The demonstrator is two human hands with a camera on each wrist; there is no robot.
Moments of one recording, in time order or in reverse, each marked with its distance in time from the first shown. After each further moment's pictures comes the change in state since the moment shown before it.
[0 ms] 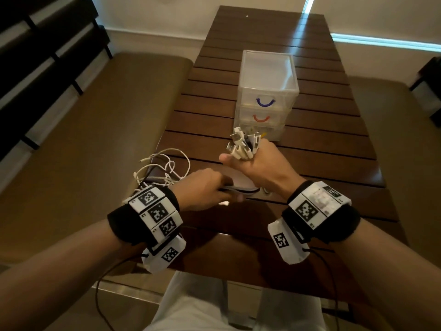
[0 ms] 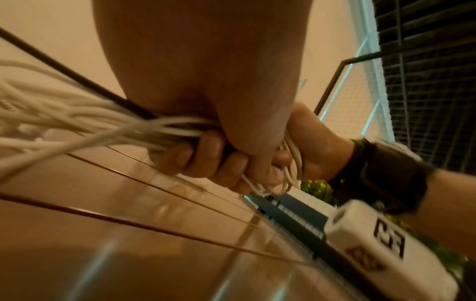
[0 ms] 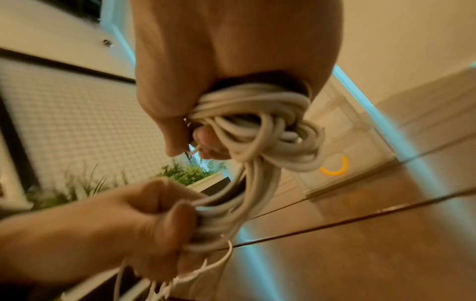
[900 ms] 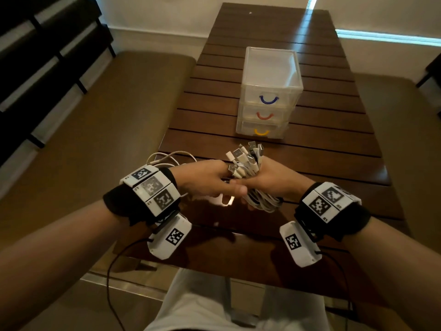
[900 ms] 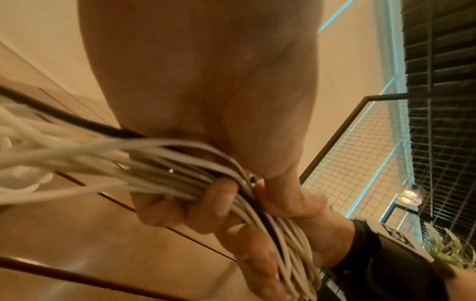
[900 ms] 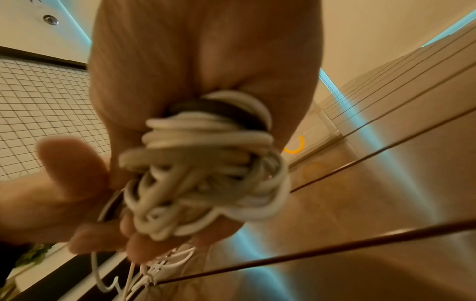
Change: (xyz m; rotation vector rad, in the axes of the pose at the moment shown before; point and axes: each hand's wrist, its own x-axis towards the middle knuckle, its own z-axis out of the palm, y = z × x) left_hand -0.004 0.010 -0.031 -0.296 -0.188 0.121; right_hand -0.011 0.019 -0.004 0.250 -0.464 0.146
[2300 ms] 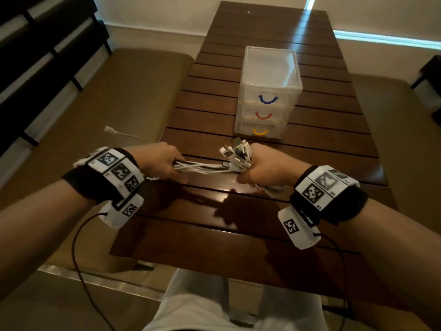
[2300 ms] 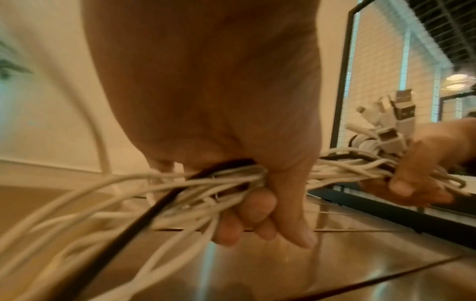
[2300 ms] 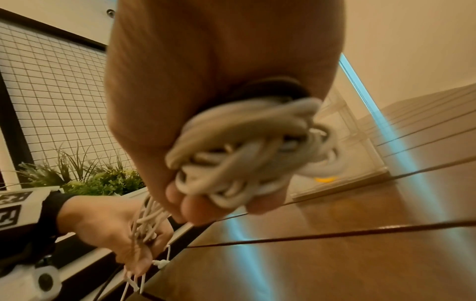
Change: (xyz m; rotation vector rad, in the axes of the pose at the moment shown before) left_hand -0.025 -0.073 -0.052 0.409 0.044 -0.387; right_hand 0.015 -0.024 -0.010 -0.472 0.099 0.135
